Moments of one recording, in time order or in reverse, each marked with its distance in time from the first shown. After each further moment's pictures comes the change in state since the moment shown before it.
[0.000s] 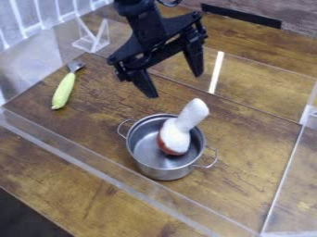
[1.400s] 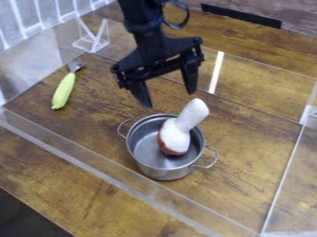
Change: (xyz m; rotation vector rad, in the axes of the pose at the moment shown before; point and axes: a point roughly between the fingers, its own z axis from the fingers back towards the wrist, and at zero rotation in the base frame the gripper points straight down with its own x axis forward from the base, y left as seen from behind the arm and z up) arm 0.010 0.016 -0.042 0.141 0.008 -0.080
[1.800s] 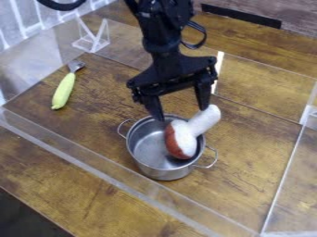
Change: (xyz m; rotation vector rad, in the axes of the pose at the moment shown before) arm -0.017 -0.013 -0.021 0.015 0.018 -0.079
